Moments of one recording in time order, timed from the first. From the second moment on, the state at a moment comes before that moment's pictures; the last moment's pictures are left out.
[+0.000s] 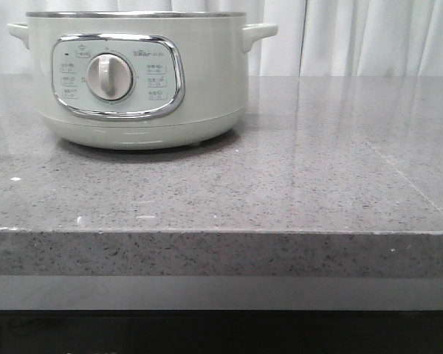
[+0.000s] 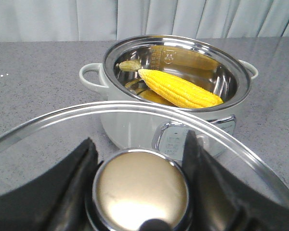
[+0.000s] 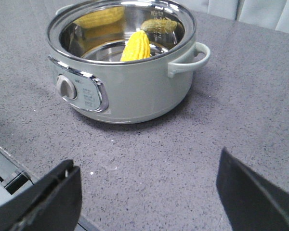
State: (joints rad) left arm -0.29 0.55 -0.76 -0.11 0.58 0.03; right arm 0.54 0.72 -0.74 0.14 0.41 -0.07
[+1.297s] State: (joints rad) left arm -0.43 1.19 -1.14 -0.14 0.30 0.03; right arm 0.54 0.63 -0.69 0.14 0.42 -0.07
